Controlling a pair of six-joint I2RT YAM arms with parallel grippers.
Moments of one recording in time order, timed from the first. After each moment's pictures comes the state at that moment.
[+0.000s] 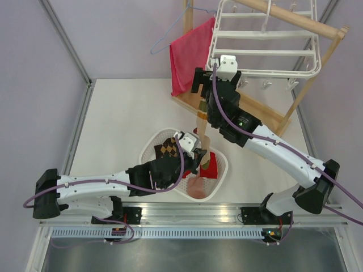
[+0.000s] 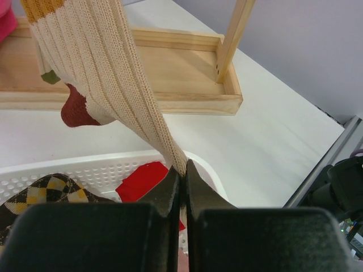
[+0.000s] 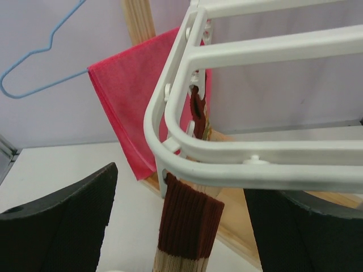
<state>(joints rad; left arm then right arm) -1.34 1.14 0.81 0.22 -0.55 -0.23 0.87 1.44 1.51 -0.02 0.89 0.10</state>
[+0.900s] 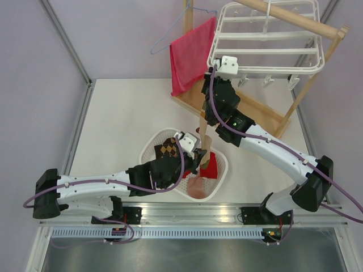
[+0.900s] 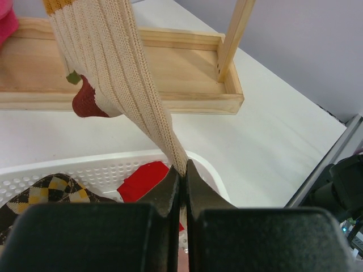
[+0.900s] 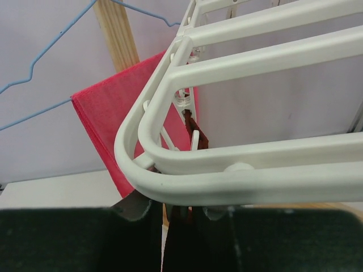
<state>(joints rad) -1.34 1.14 0.81 0.21 -0.55 -0.22 0.84 1.47 1.43 0.26 0.94 -0.02</state>
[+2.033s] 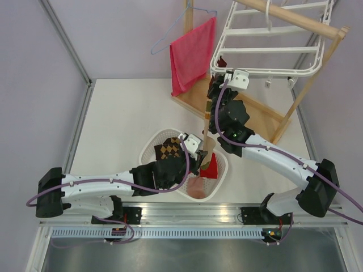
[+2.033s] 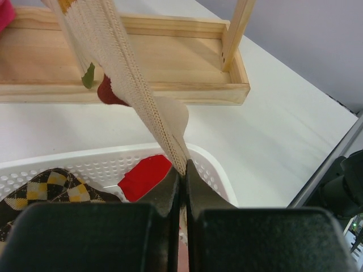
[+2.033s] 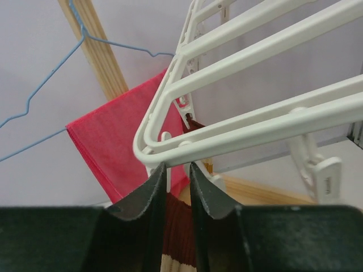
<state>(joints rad) -1.34 1.18 0.81 0.21 -0.55 -0.22 0.85 1.40 1.20 0.68 0.99 -0.12</state>
